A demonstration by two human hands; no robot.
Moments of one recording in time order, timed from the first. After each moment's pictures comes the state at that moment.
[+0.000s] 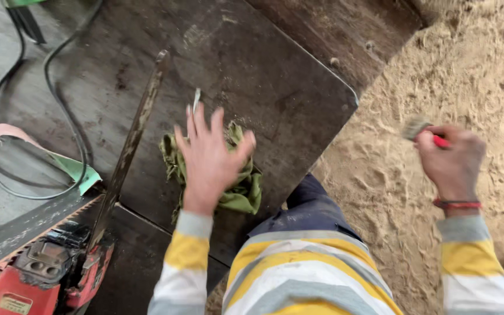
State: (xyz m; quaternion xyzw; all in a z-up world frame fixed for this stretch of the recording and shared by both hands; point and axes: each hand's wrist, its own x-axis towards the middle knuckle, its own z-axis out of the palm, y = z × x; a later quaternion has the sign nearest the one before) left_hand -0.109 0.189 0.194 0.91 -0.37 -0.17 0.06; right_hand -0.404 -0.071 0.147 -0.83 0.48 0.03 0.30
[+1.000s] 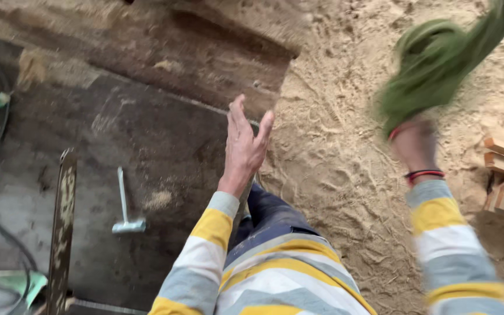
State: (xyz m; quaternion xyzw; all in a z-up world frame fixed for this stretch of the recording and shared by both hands) left_hand -0.218 -0.017 0.129 0.77 -0.32 -0.38 0.39; right_hand -0.610 -0.176 0.032 -0.75 0.50 0.33 0.27
